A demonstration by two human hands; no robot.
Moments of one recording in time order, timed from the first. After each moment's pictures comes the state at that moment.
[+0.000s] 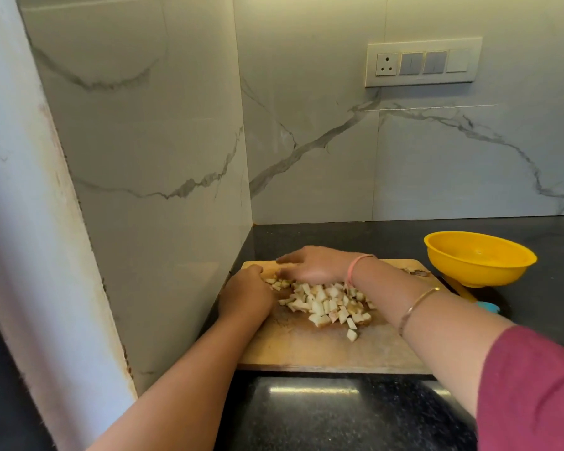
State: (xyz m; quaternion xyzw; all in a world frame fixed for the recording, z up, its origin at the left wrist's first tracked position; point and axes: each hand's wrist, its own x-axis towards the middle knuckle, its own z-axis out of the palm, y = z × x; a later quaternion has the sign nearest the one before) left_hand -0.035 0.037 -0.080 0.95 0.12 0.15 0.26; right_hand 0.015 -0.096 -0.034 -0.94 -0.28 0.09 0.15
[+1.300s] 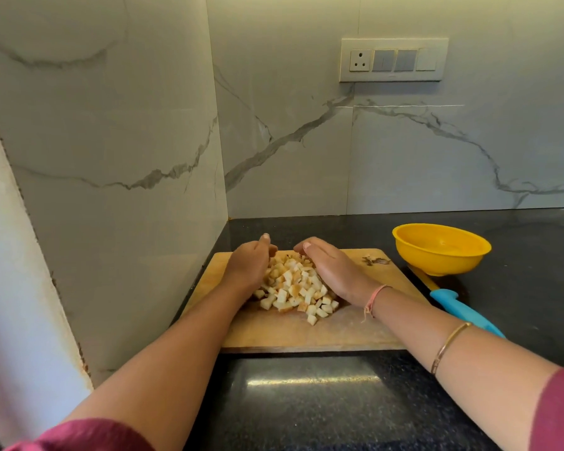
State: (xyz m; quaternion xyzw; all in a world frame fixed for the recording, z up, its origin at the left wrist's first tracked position) left_hand -0.006 0.005 -0.066 0.85 0.03 0.13 0.50; right_hand -0.012 -0.145 -0.067 -0.87 -0.20 -0.07 0.46
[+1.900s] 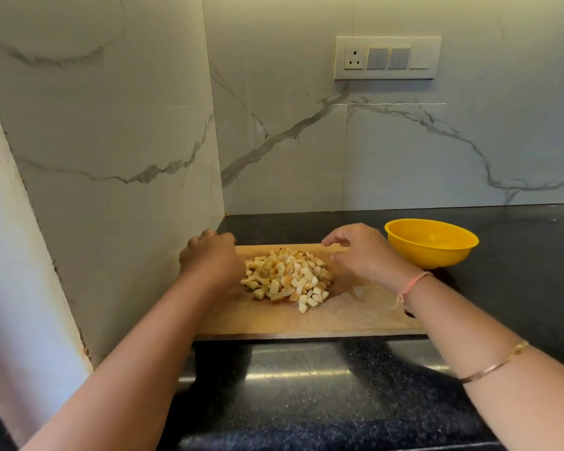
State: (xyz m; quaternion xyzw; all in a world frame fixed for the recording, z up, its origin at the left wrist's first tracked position) left_hand -0.053 0.033 -0.034 0.98 0.08 0.13 0.10; right_hand -0.037 -0.184 -0.036 -0.94 -0.12 -0.14 0.27
